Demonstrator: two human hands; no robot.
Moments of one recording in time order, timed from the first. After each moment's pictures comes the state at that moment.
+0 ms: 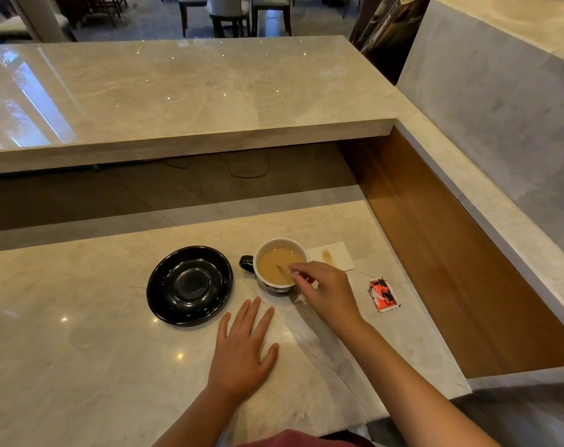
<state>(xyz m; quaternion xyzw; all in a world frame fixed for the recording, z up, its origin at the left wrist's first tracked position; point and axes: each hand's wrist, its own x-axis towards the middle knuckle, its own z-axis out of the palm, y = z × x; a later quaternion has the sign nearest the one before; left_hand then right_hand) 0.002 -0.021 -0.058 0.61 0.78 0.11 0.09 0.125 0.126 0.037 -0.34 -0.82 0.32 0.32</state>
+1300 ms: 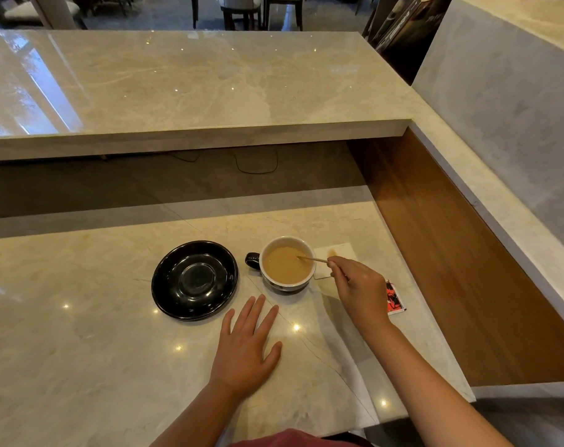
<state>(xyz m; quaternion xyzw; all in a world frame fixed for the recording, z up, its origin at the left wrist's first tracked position) 0.002 -0.021 -0.054 0.61 0.78 0.11 0.10 0.152 0.144 0.033 -0.38 -0.84 0.13 0.36</state>
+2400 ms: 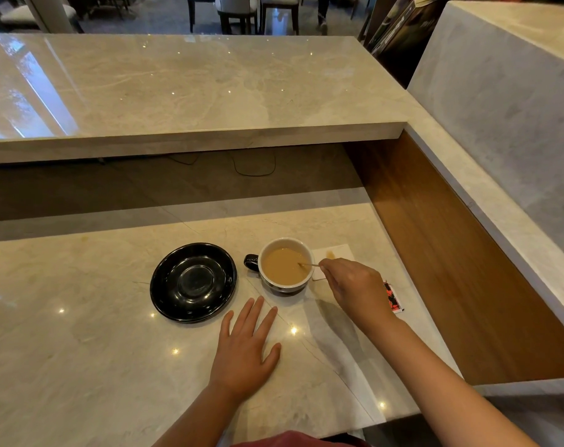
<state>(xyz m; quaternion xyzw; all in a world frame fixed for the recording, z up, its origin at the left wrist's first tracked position) 0.002 -0.021 -0.057 0.61 0.78 0.11 0.09 0.151 0.145 0.051 -0.32 -0.92 0.06 0.23</state>
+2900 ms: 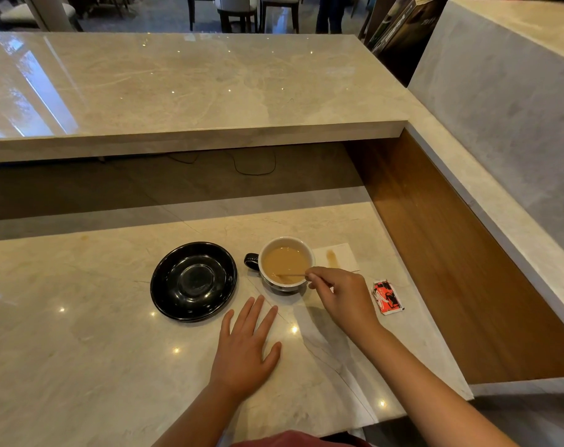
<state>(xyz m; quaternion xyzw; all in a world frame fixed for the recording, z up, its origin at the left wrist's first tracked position) 0.003 -0.021 -0.056 0.61 0.78 0.13 0.08 0.141 0.127 0.041 -0.35 -0.84 0.27 0.31</state>
